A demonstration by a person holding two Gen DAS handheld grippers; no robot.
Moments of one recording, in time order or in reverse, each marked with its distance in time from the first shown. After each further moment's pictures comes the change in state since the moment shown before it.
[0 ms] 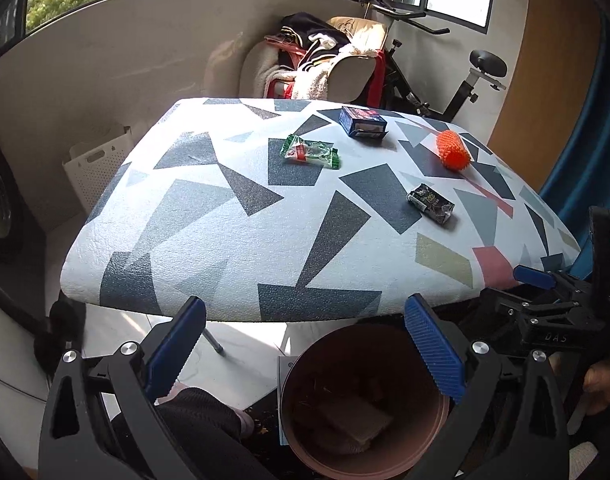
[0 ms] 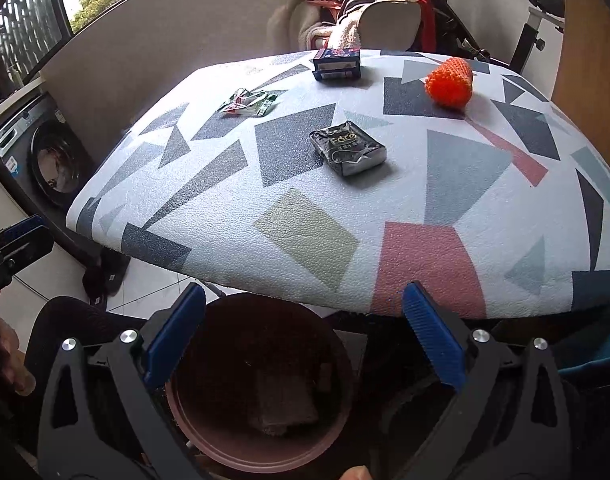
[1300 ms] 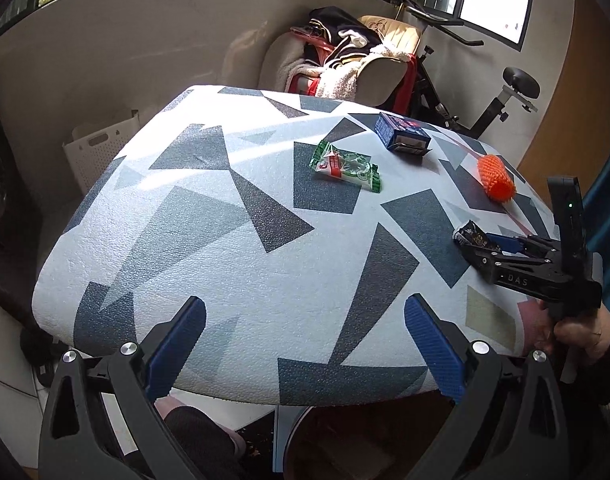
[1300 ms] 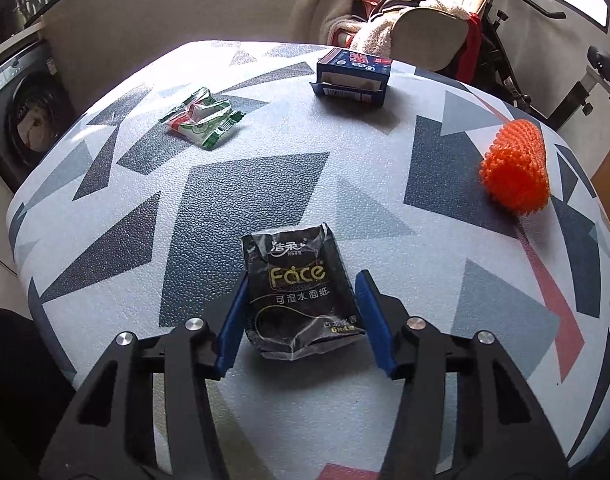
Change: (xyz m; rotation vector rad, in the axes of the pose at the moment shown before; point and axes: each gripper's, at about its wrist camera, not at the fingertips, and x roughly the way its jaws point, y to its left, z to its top) left arm 0.071 0.031 0.040 -0.107 0.018 0.003; right arm 0.116 -0.014 0.104 -0.213 0.066 -0.042
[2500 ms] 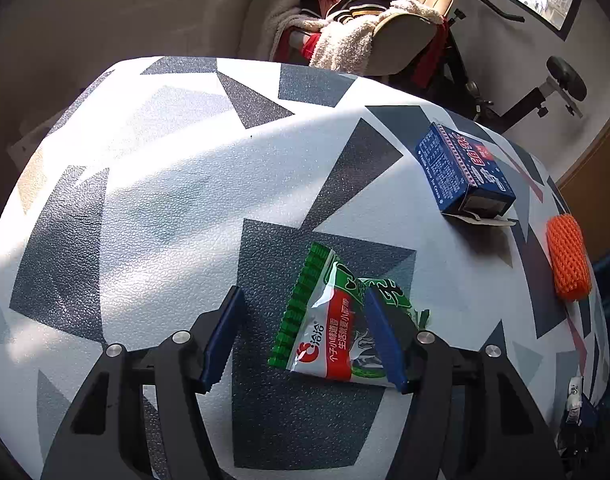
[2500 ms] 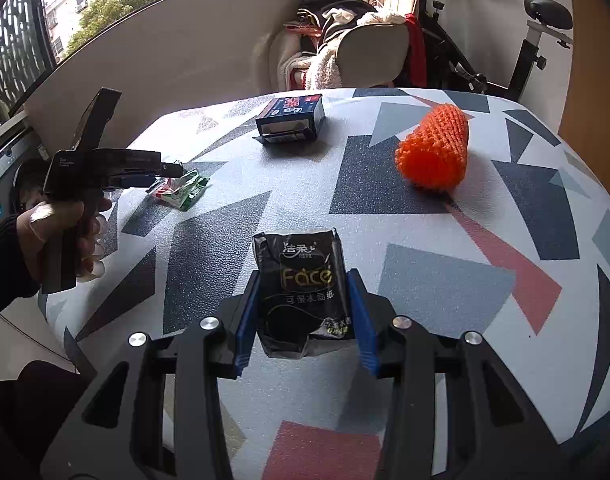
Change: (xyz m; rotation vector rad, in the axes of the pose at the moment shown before) left arm 0.212 -0.018 0.161 -0.006 0.202 -0.014; right arm -0.050 -0.051 -0.024 0.229 -0.157 0.042
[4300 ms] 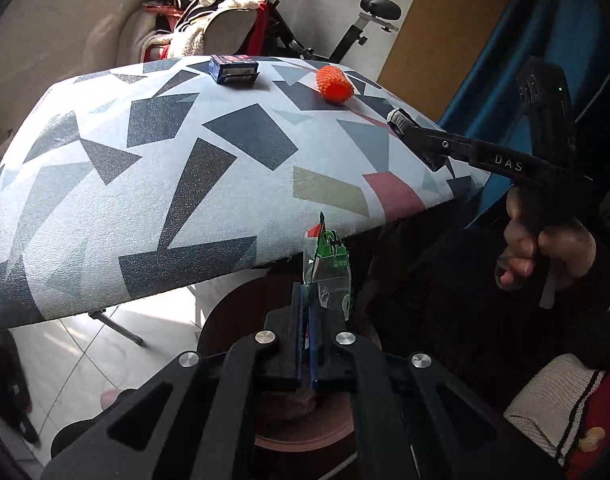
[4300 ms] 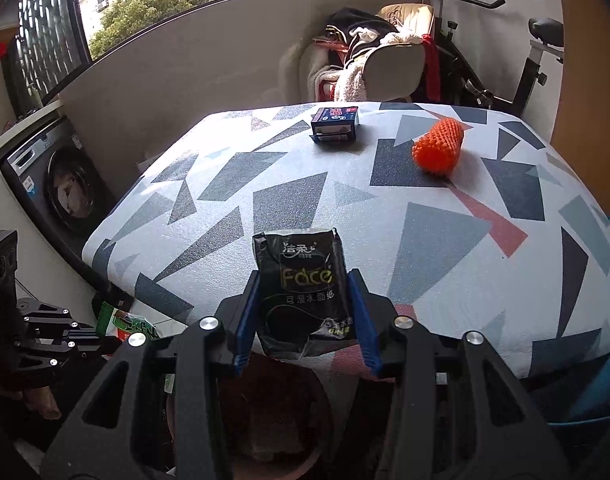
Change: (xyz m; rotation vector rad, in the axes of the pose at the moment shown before) left arm -0.202 -0.047 -0.281 0.333 -0.018 -0.355; right arm -0.106 0.042 -0.052 -0.041 -0.033 0.054
